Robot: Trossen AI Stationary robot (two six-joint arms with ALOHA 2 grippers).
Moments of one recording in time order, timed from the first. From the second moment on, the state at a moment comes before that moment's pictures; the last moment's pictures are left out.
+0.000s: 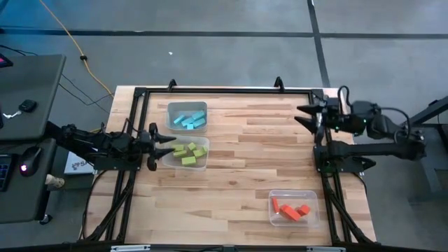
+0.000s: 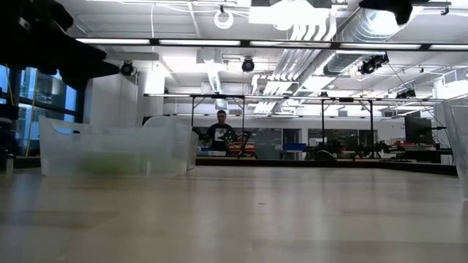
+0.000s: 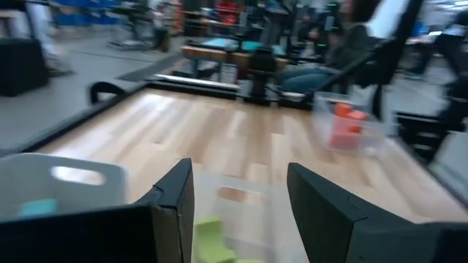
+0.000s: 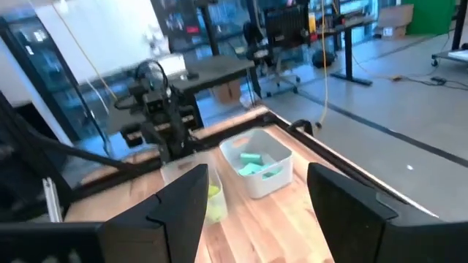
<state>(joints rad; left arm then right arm) -0.12 0.02 0.08 -0.16 -0.34 -0.14 -0.12 0.47 0.83 -0.48 0.19 0.24</state>
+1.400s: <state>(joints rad) -0.12 0.02 0.08 -0.15 -0.69 -0.05 -0.12 0.06 0.07 -0.15 0.26 0.39</state>
